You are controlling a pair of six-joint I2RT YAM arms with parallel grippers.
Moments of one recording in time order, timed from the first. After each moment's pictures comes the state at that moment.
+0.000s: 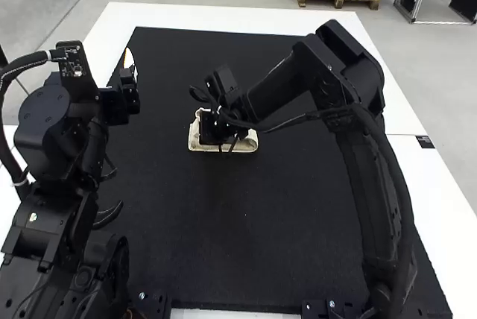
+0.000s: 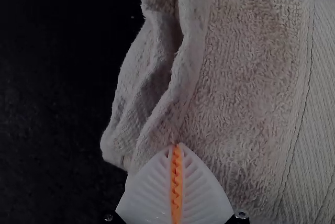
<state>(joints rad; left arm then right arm) -0.08 0.02 0.33 -0.10 -0.26 0.01 0.84 2.18 1.35 0.07 0.03 0.51</state>
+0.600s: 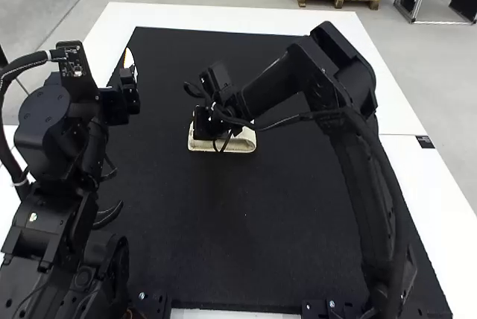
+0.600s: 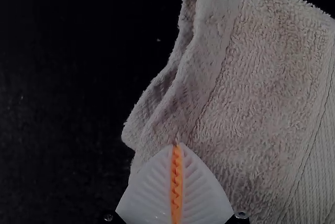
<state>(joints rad) -0.08 0.02 0.33 -0.10 -0.26 0.01 0.86 2.23 1.43 0.06 0.03 0.51</state>
